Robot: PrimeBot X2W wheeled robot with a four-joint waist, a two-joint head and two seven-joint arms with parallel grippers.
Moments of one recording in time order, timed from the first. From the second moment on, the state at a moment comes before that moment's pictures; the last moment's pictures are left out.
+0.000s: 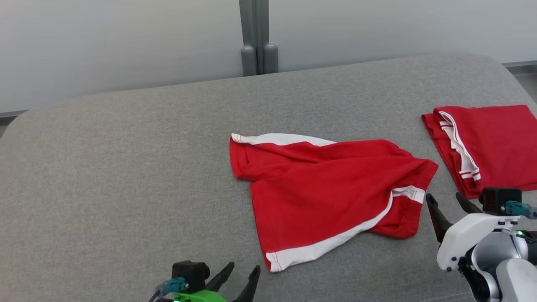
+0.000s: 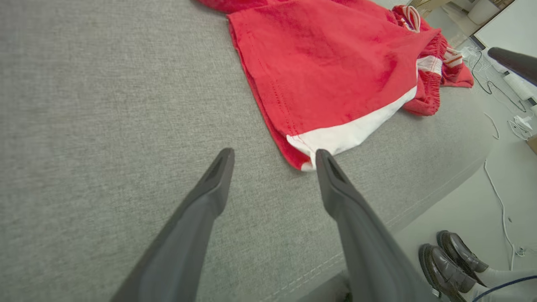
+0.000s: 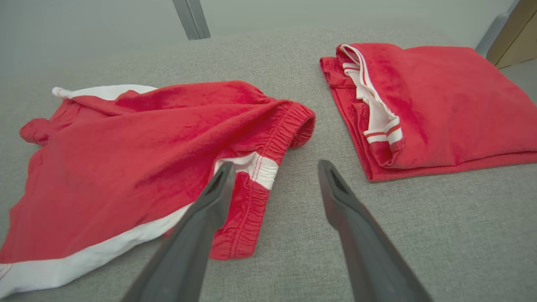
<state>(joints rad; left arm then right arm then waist) 0.02 0.10 -0.45 0.27 -0.53 -0.13 0.07 -0.07 -0.20 -0.03 0.18 0.28 0.13 0.22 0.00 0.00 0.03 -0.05</state>
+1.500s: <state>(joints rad) -0.19 0.09 -0.69 0.47 -0.72 -0.13 0.07 -0.39 -0.29 0.28 0.67 0.62 0.13 0.09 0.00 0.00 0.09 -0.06</state>
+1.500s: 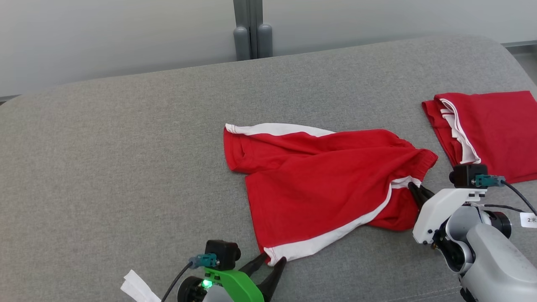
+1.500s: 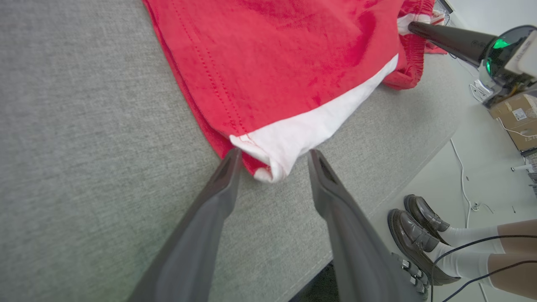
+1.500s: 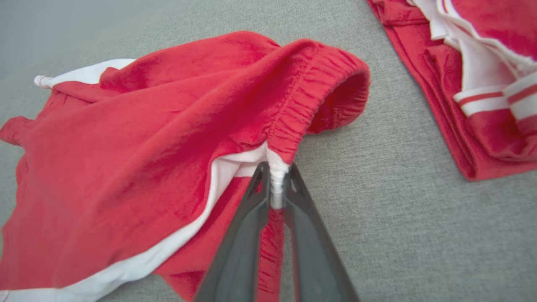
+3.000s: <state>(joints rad) -0.88 0.31 -0.33 0.19 -1.10 -0.09 0.02 -0.94 -0.39 0.41 0.29 0.78 0.13 0.12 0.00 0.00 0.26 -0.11</state>
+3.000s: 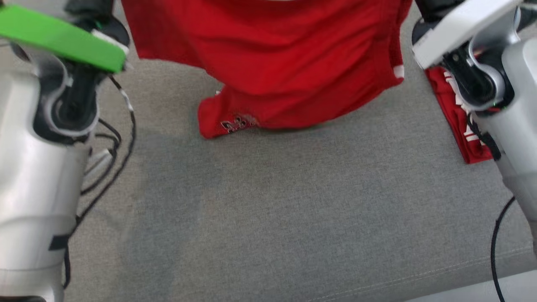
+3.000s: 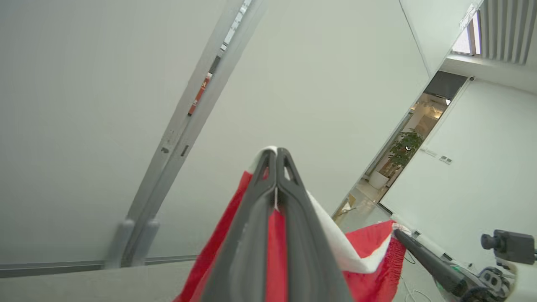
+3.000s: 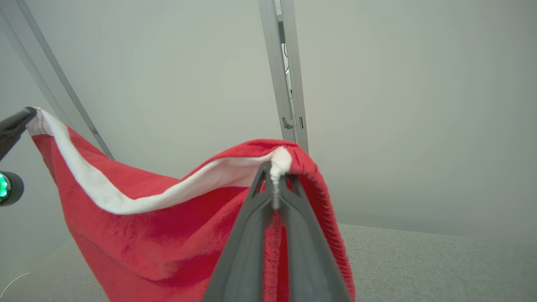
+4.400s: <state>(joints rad) -0.28 0.36 -0.38 0.07 -1.04 -0.13 -0.26 -0.75 -0.52 0.80 0.39 0.88 0.13 -0.22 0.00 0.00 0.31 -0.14</state>
